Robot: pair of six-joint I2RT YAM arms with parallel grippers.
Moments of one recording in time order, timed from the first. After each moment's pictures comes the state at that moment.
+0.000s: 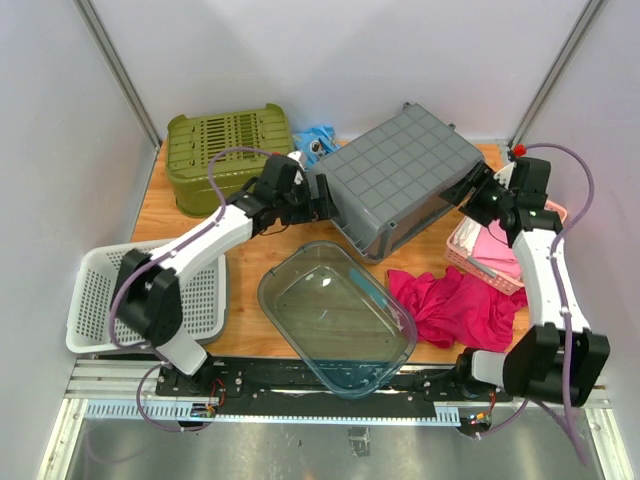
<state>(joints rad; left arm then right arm) -0.55 1.55 1.27 -0.36 0.10 -0.60 -0.15 1.30 1.11 -0.45 -0.43 0.53</state>
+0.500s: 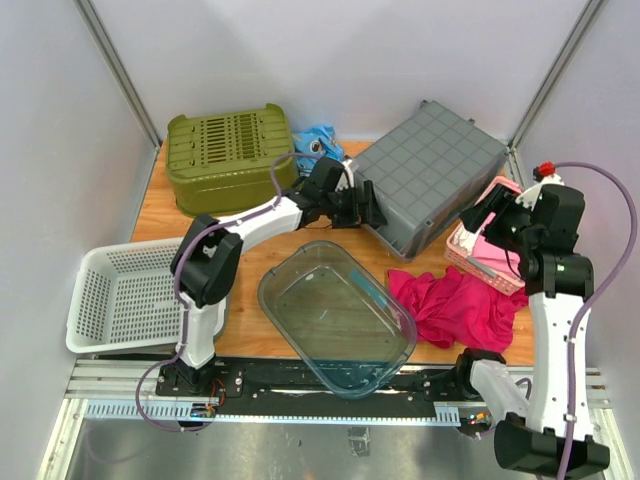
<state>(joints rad) -0.64 1.97 1.46 -0.12 0.37 -0.69 -0.15 0.90 1.16 -0.78 -0.27 0.38</state>
